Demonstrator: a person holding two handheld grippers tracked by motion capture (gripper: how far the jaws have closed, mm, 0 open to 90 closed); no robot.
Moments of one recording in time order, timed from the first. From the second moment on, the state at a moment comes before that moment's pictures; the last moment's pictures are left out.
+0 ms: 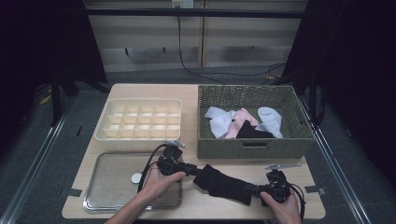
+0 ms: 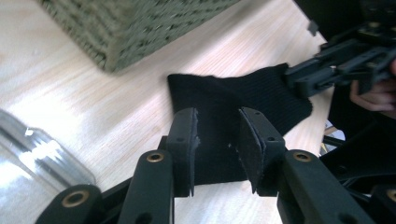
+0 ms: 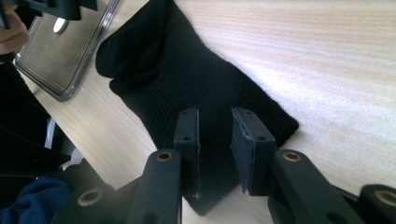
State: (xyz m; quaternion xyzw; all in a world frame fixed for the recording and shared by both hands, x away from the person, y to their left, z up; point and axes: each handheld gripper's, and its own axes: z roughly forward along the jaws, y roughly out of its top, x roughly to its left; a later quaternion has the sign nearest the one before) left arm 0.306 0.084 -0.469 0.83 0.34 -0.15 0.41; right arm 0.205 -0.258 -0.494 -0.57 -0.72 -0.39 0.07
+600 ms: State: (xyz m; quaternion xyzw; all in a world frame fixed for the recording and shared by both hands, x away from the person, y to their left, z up) left arm 0.291 0.028 -0.476 0.86 0.29 -0.17 0.39; right arm 0.220 -0.273 -0.493 -0.58 -0.71 -0.39 0.03
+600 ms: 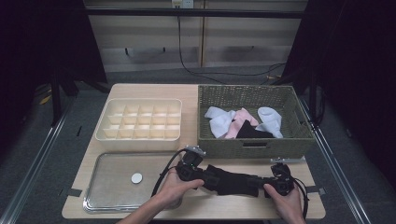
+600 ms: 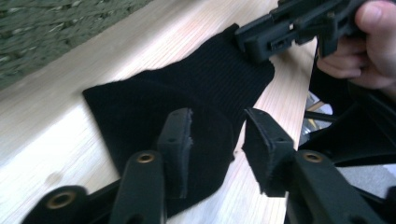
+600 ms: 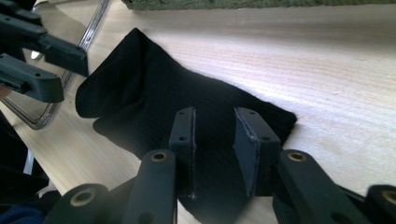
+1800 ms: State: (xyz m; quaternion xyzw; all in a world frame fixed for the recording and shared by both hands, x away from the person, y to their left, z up) left arm 0.296 0.076 -0.478 0.83 0.34 -0.17 0.40; right arm 0.208 -0.298 -0.495 -0.59 -0.71 -0.38 0.03
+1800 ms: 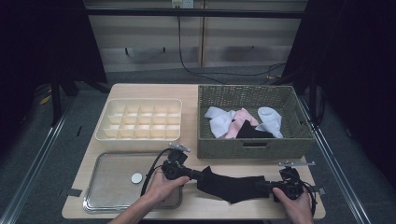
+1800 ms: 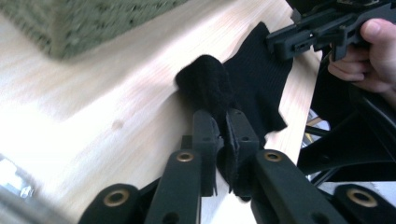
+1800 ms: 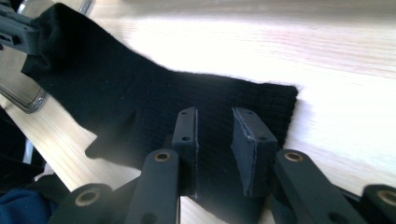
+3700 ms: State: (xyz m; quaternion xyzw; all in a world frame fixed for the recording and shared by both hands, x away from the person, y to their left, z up) left arm 0.293 0.091 -0.479 0.85 0.34 -0.14 0.38; right arm 0.202 -0.308 -0.485 -0.60 -0.69 -0.40 0.01
